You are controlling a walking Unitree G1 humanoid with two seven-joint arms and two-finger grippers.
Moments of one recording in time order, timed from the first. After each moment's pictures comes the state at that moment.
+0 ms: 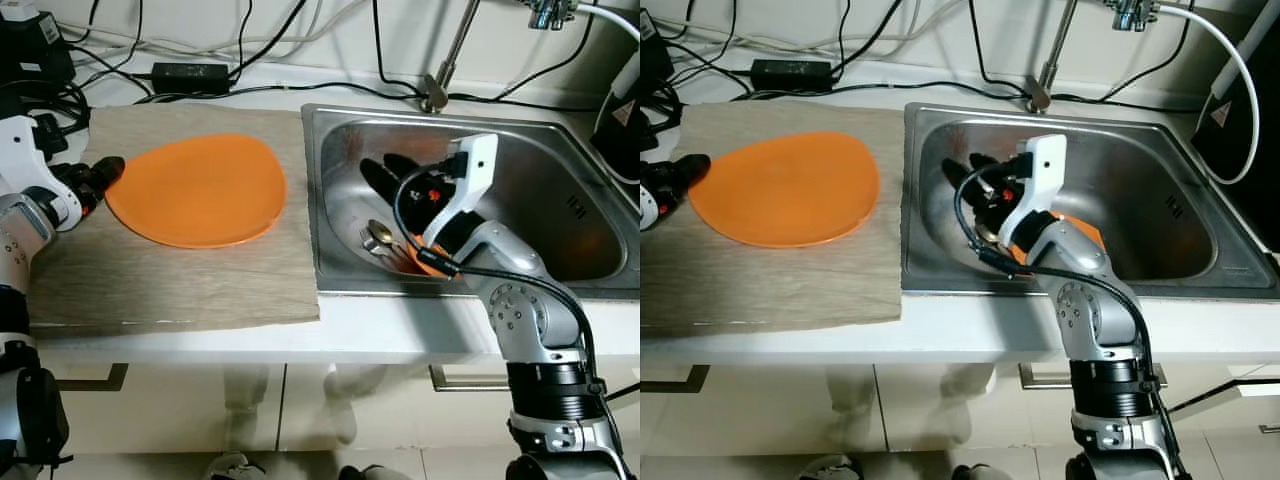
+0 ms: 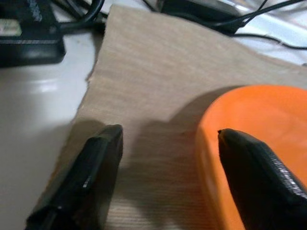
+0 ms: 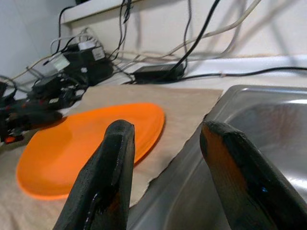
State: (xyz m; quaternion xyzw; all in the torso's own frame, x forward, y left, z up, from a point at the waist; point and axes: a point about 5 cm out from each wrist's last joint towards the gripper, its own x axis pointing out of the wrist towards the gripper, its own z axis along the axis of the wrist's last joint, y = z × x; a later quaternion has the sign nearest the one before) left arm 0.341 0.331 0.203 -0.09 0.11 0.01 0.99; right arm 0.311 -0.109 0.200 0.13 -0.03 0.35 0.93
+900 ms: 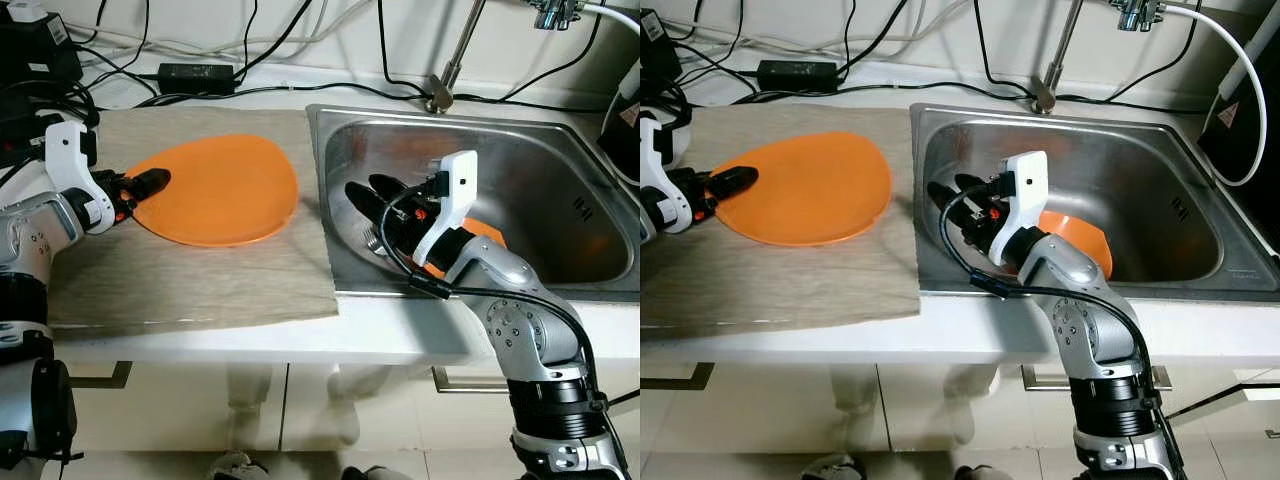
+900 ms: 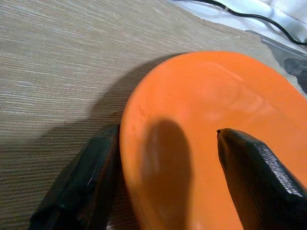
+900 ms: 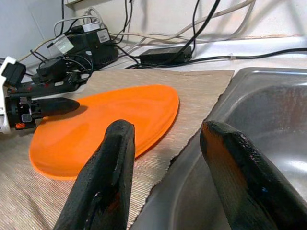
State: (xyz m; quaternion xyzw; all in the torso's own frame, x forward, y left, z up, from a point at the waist) left arm 0.350 0.301 0.199 -0.12 0.16 -0.10 0.97; right arm 0.305 -0.108 0.194 0.12 0.00 0.35 0.93
